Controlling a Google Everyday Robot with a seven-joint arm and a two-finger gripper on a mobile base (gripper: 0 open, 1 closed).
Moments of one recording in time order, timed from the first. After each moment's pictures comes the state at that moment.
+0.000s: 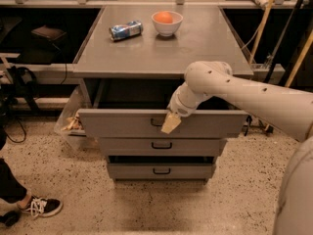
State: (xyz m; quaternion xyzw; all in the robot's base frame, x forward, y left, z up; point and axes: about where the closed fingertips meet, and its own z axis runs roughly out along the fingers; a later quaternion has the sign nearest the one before) arm 0.671 -0.059 0.656 -0.61 0.76 0.05 0.24
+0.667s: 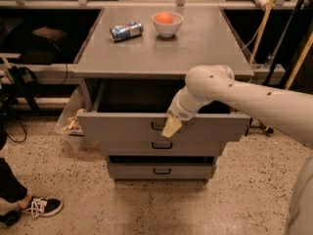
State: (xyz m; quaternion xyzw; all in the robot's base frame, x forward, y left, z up) arm 0.657 -0.060 0.656 -0.61 0.76 0.05 0.24
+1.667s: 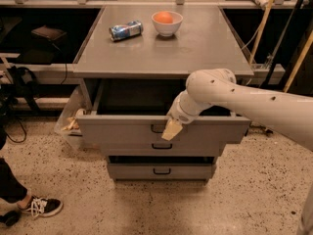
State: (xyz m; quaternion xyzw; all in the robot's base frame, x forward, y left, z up) arm 0.643 -0.062 0.657 -0.60 0.76 0.04 0.24
